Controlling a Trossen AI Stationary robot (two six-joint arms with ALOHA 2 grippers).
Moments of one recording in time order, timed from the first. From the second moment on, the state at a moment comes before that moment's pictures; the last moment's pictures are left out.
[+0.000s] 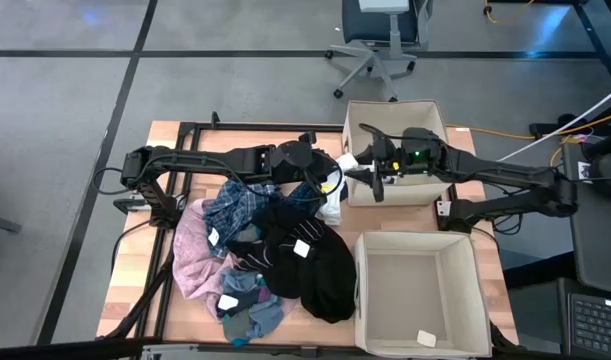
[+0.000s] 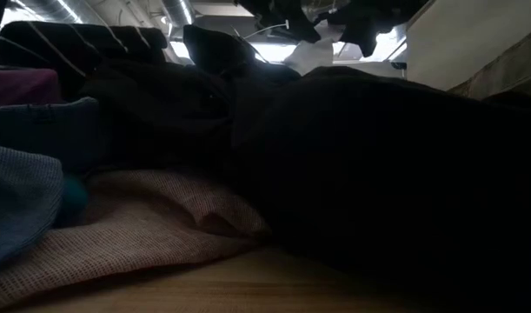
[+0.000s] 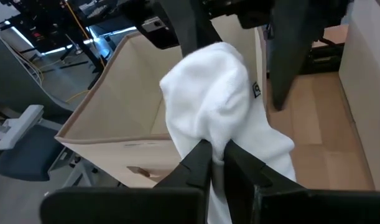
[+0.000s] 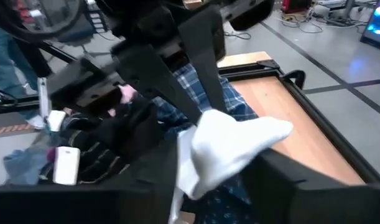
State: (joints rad) left arm 0.07 1.70 1.51 -0.25 -0.33 0.24; right arm -0.28 1.08 0.90 -0.10 -0.25 0.04
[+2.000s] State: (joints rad) left arm 0.14 1.52 1.32 -0.30 -0.11 0.02; right arm -0.28 0.76 0.90 -0.16 0.12 -0.27
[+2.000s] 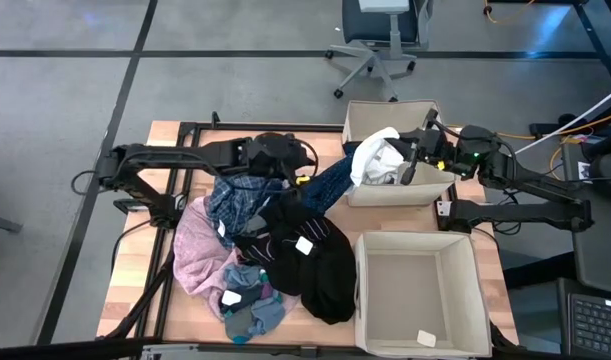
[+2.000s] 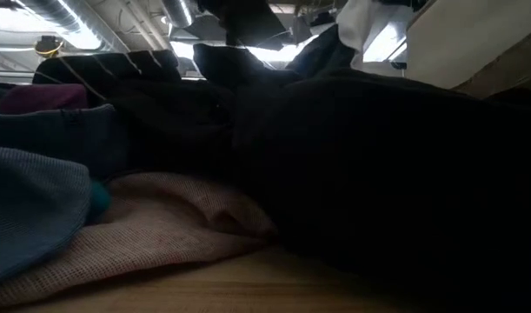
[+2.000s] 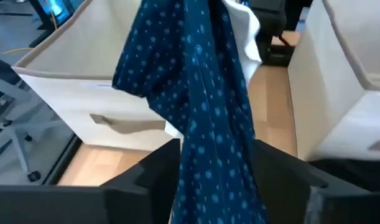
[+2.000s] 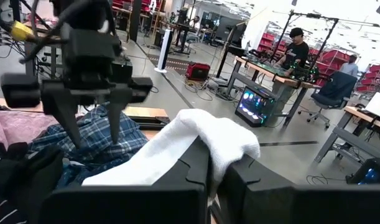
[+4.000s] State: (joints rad) left arm 0.10 1.65 1.27 -0.62 -0.51 0.02; right arm -0.28 0.72 0.90 -0.50 0.74 -0.38
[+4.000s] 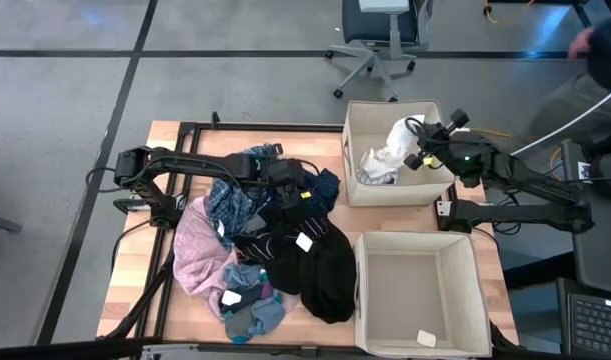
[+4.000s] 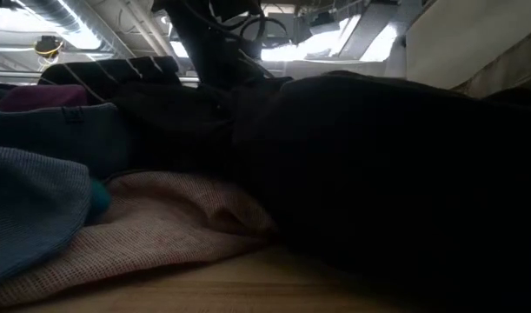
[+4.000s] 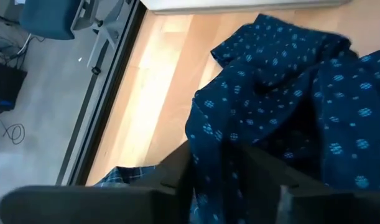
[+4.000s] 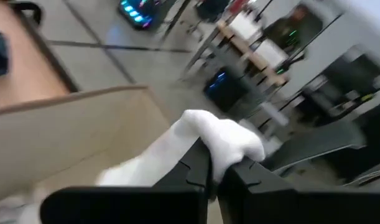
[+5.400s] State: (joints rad) left arm -0.20 1.48 1.33 -0.74 -0.28 -0.19; right arm -0.27 0.88 0.97 -0.64 -0.06 0.07
